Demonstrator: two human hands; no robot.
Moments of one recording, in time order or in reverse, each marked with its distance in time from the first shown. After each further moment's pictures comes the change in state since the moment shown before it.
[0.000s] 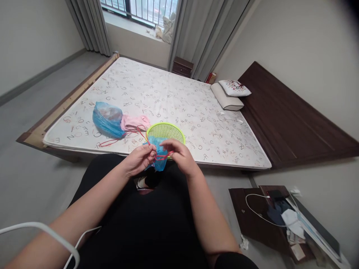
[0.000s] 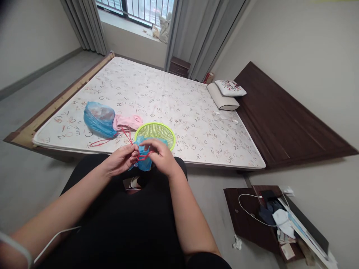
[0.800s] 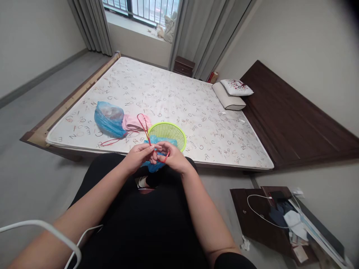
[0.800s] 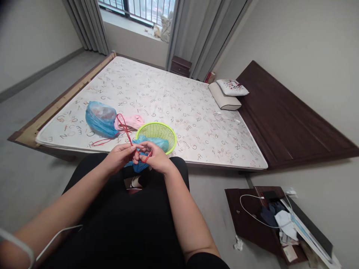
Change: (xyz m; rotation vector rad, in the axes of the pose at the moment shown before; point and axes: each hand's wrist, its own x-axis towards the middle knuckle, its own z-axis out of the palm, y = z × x) left_hand -0.005 0.005 -0.006 0.455 -0.029 0.189; right_hand 0.011 0.033 0.030 0.425 -0.121 0.227
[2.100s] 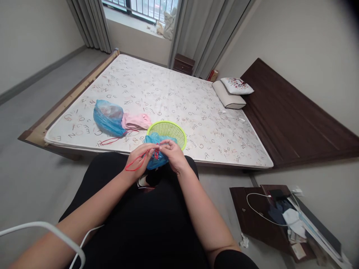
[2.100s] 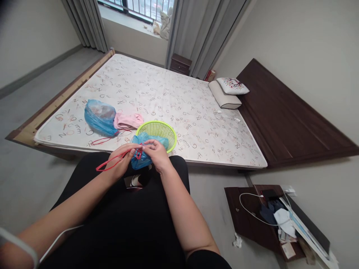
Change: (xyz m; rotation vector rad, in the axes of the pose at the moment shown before) left_hand -0.015 -0.017 0.005 0.819 0.258 0.640; right_hand 0.011 0.020 0.005 0.214 0.432 0.104
